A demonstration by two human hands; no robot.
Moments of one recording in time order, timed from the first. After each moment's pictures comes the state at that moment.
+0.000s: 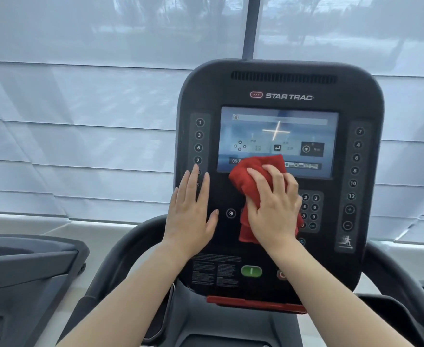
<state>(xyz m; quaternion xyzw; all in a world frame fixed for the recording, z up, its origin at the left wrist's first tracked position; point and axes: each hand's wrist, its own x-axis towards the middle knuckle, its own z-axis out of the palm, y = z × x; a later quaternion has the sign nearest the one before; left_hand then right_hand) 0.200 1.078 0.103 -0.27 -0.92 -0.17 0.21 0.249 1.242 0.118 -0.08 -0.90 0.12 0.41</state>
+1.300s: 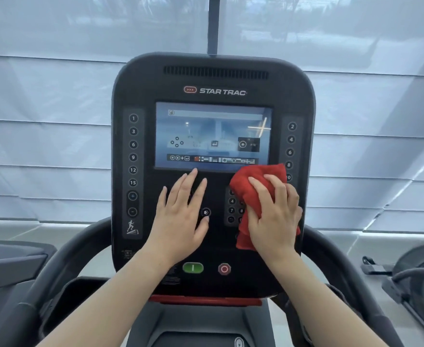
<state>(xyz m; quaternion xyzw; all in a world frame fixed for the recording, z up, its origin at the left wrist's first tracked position) 0.244 1.162 0.113 -0.33 -0.91 -0.12 0.20 0.304 1.343 0.104 -0.12 -0.89 0.13 0.41</state>
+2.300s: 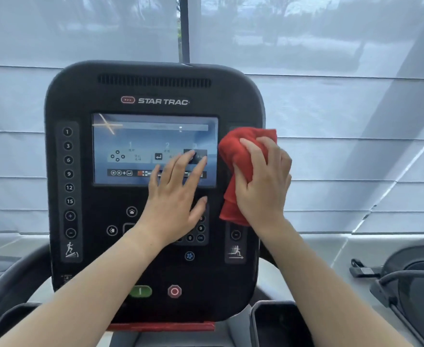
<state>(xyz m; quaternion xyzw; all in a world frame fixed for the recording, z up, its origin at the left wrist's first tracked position) 0.231 1.265 0.158 -0.35 -0.89 -0.11 0.26 0.278 1.431 0.172 -0.12 -0.85 0.21 0.46</state>
